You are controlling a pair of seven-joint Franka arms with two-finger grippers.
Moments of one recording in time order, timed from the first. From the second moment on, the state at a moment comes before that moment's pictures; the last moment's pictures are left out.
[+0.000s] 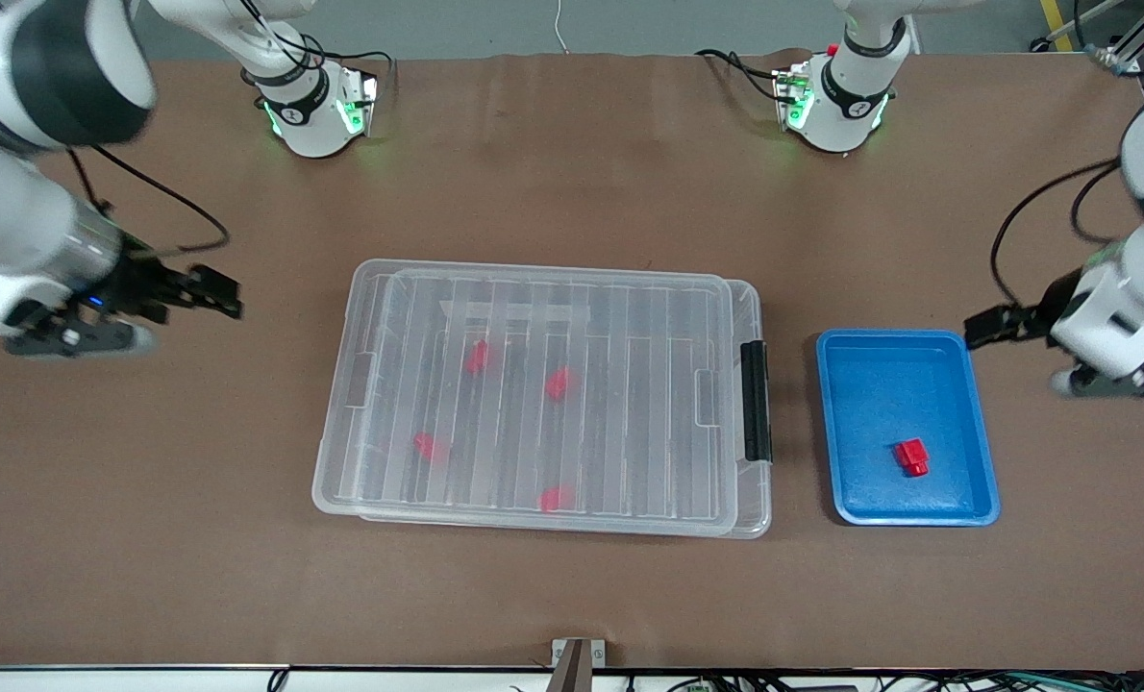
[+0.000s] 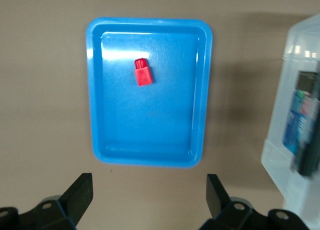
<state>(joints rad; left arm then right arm) 0.04 0.33 -0.11 -1.51 0.06 1.74 -0.09 0.13 0.19 0.04 -1.63 0.08 1.79 0.10</state>
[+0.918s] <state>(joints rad) 0.12 0.74 -0.11 -1.51 0.06 2.14 -0.18 0.18 0.44 0.03 -1.69 0.09 2.06 0.09</state>
